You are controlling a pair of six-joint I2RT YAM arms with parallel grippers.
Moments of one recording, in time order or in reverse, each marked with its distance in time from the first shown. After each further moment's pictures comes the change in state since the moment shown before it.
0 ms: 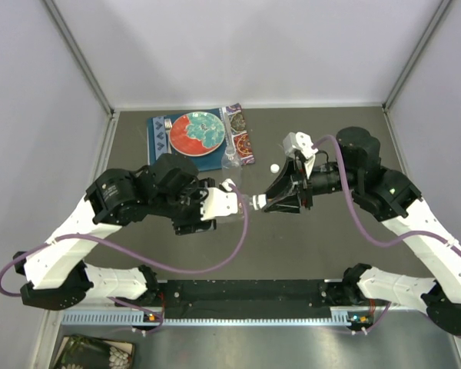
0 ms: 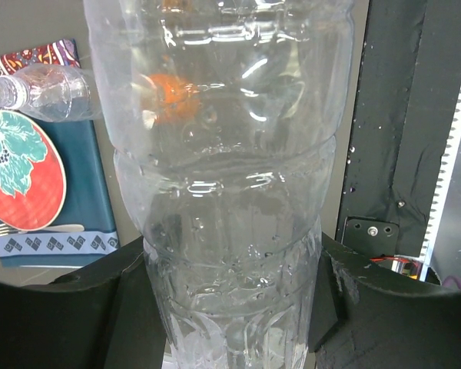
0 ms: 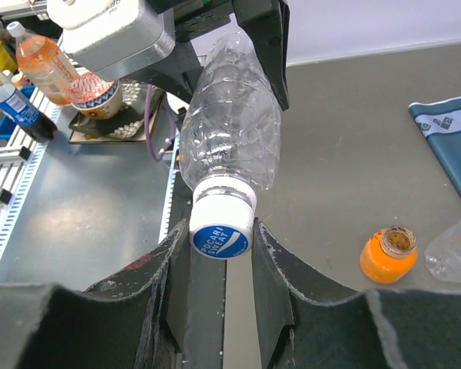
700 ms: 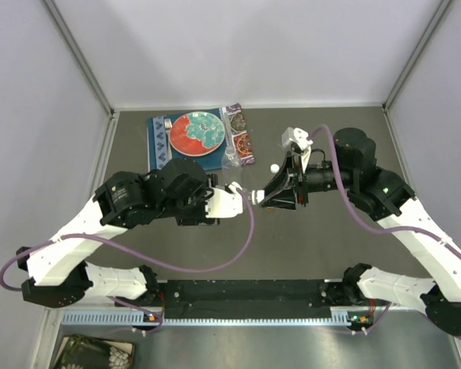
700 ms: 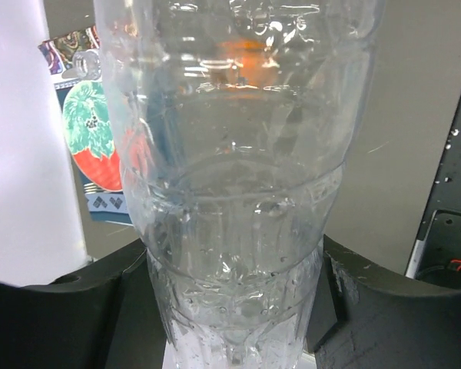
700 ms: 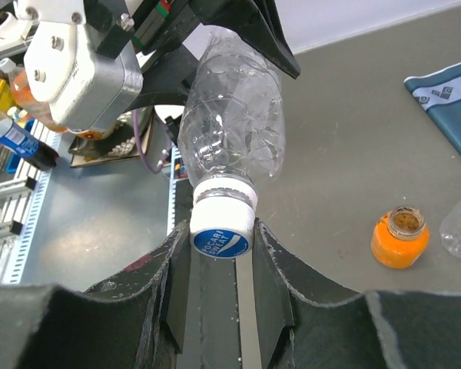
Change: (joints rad) left arm -0.045 0.009 -0.034 0.060 -0.251 0.075; right arm -0.016 0.000 -0.055 0.072 0.039 0.123
